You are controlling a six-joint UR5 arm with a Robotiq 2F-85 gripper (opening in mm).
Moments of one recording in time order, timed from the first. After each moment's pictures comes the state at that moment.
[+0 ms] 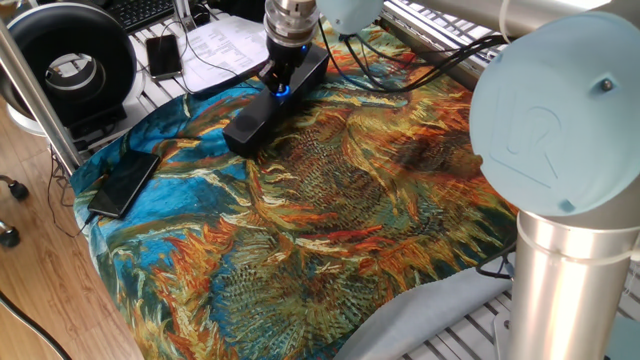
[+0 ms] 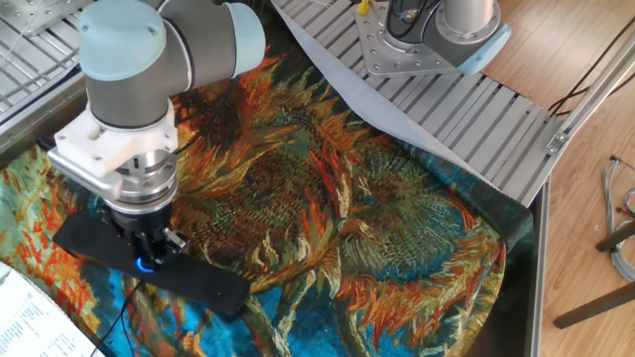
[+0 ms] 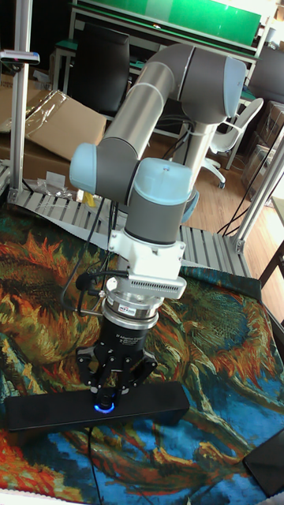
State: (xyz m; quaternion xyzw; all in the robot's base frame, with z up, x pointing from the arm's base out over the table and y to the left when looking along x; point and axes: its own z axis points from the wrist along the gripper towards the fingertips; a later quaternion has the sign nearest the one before) arm 0.734 -0.012 0.065 -0.06 0.99 -0.01 0.14
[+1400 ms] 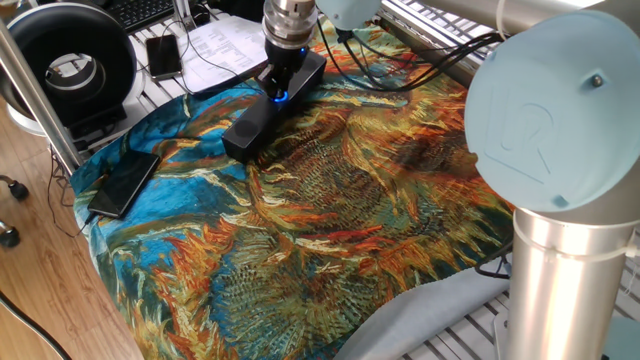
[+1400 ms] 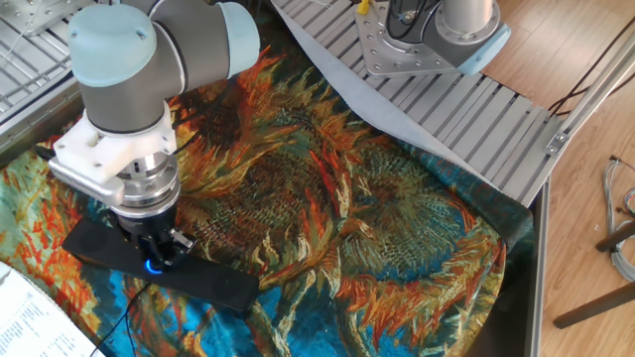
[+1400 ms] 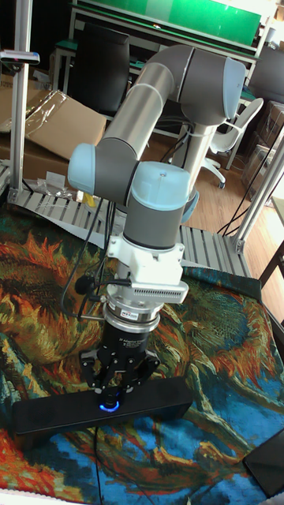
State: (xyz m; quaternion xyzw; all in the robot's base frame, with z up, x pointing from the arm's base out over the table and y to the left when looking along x) arm 0.726 -0.005 0.058 -0.11 0.99 0.00 0.12
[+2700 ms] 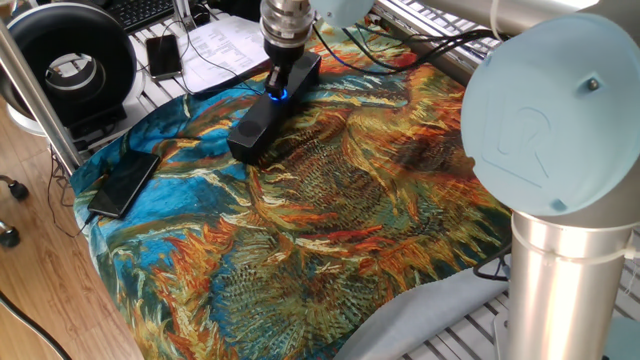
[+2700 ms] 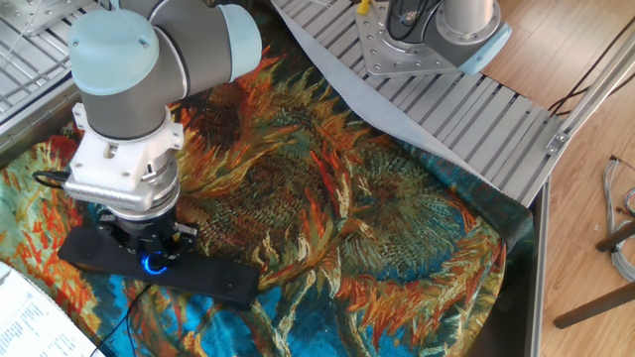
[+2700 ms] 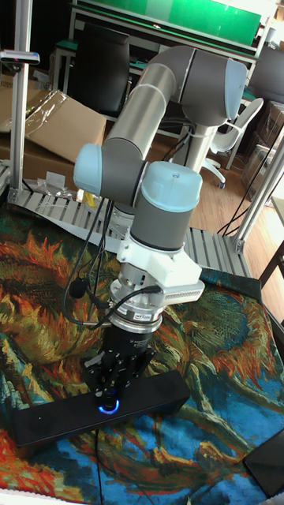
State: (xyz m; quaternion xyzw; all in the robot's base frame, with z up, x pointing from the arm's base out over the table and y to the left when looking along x) arm 0.725 -0.009 0.063 -0.30 0.95 -0.04 0.11
